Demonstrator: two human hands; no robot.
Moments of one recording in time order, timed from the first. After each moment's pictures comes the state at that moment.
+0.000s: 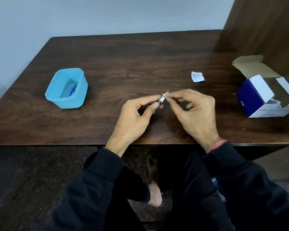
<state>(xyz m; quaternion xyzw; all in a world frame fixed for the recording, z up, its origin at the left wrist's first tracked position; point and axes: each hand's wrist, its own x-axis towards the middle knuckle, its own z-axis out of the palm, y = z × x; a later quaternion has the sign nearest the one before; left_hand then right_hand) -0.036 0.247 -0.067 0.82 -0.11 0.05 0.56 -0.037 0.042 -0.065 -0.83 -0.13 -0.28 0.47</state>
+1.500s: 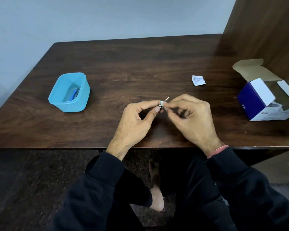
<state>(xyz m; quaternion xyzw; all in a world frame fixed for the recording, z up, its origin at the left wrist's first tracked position) -0.036 0.248 -0.068 0.82 -0.14 0.07 0.56 -0.037 0.042 -0.075 -0.83 -0.17 -0.25 0.46</state>
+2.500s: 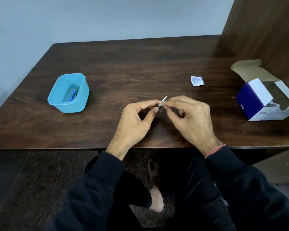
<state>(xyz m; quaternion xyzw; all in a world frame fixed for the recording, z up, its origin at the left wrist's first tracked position) -0.035 0.248 -0.069 0.82 -0.13 0.07 0.56 -0.034 0.040 -0.079 -0.86 -0.19 -0.30 0.38</state>
